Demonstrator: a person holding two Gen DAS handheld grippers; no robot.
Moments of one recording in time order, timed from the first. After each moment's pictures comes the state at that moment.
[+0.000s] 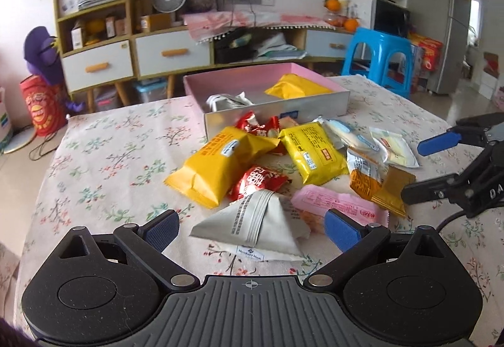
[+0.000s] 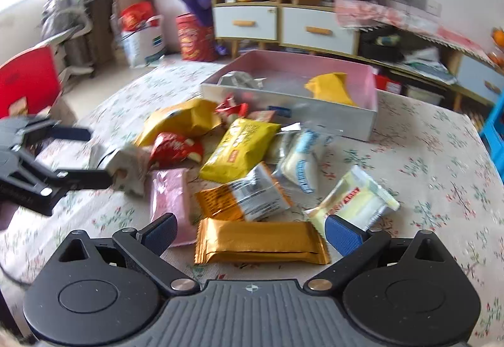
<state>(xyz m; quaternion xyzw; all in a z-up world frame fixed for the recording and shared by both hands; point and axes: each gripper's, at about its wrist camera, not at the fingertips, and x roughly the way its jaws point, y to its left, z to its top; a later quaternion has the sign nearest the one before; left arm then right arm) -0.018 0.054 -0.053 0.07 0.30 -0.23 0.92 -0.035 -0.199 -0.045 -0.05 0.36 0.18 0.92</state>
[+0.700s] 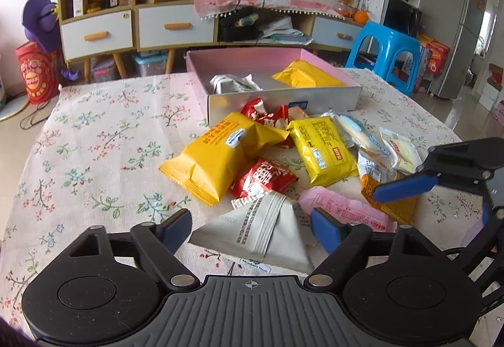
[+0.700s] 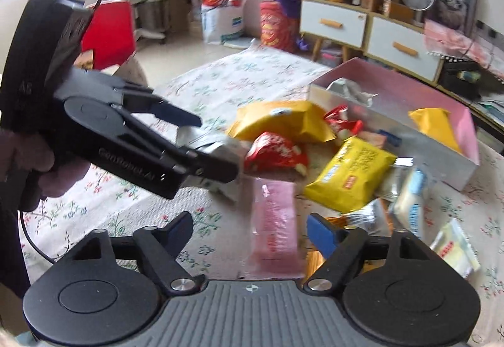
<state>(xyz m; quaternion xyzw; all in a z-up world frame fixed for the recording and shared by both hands) 0.010 0.059 -0.059 0.03 0.36 -0.23 0.91 -0.034 -0.124 -0.049 -0.12 0.36 0.30 0.87</state>
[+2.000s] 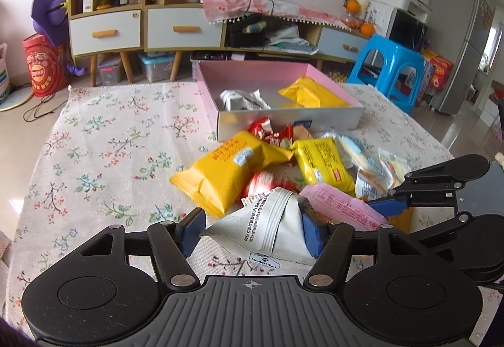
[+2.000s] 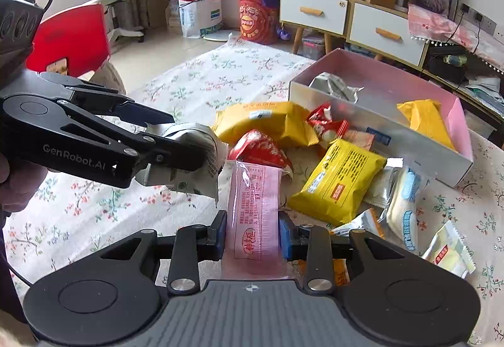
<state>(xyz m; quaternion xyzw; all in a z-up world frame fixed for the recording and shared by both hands) 0.012 0.068 -0.034 0.00 0.35 -0.22 0.91 -0.012 -0.119 -0.039 -0.10 0.38 0.26 0.88</state>
